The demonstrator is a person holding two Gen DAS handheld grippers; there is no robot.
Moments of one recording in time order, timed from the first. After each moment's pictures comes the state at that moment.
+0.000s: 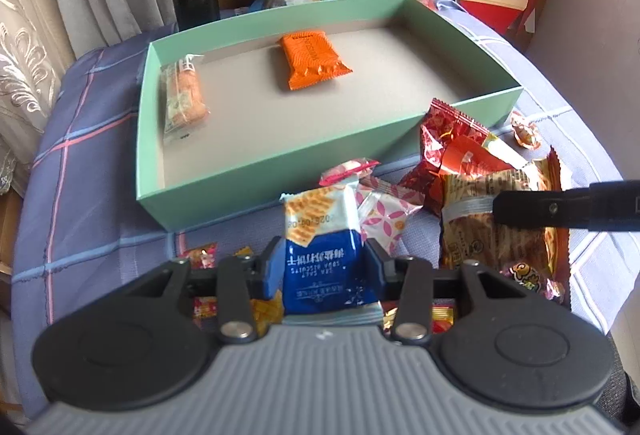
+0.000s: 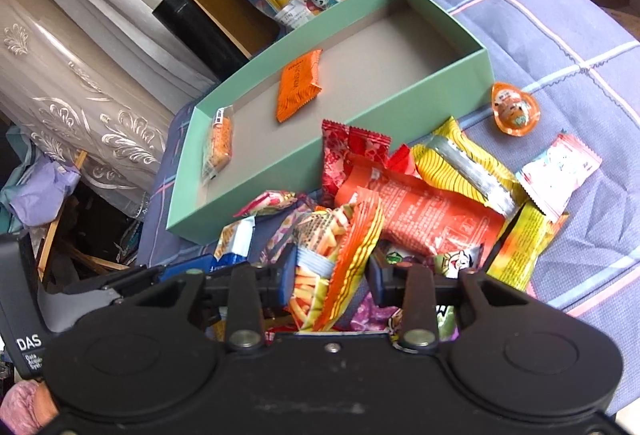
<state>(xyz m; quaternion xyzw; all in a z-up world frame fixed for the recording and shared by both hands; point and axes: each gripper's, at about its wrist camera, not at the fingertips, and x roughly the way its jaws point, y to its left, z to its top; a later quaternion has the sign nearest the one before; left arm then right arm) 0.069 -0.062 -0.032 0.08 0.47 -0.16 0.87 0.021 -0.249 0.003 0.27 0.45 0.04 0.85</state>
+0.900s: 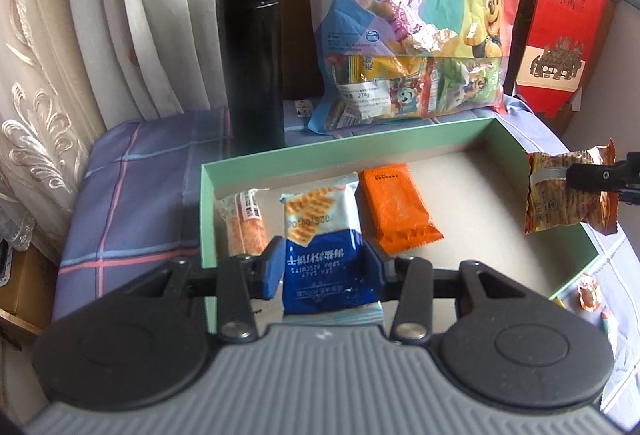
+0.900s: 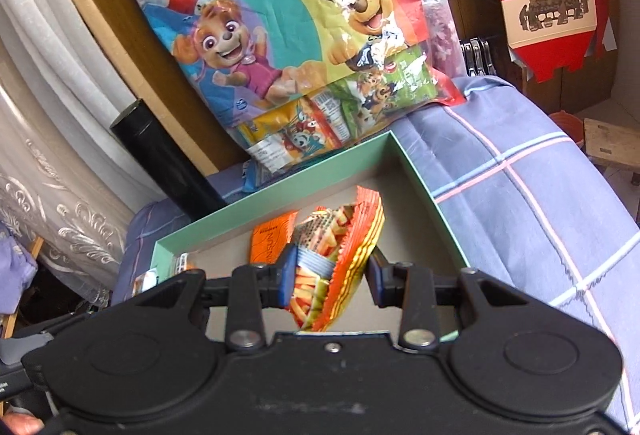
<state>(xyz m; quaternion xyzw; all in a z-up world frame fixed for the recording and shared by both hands) 0.218 -0.046 0.012 0.05 0.41 -0.11 0.90 0.179 -0.296 0.049 0.22 0.39 -0.04 0.89</state>
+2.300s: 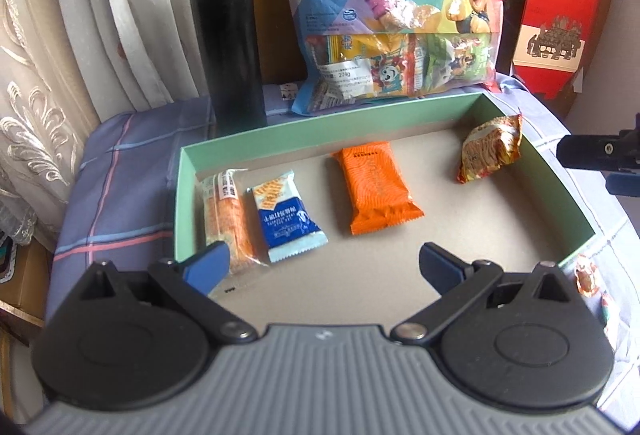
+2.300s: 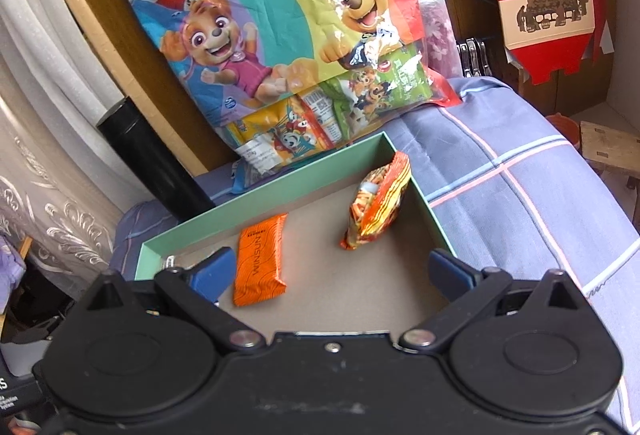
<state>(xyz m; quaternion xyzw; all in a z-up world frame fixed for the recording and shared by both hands) 0.187 -0.073 0.005 0.07 0.42 -0.10 0.90 0.164 -0.290 0.048 0.21 0.39 -0.04 0.90</state>
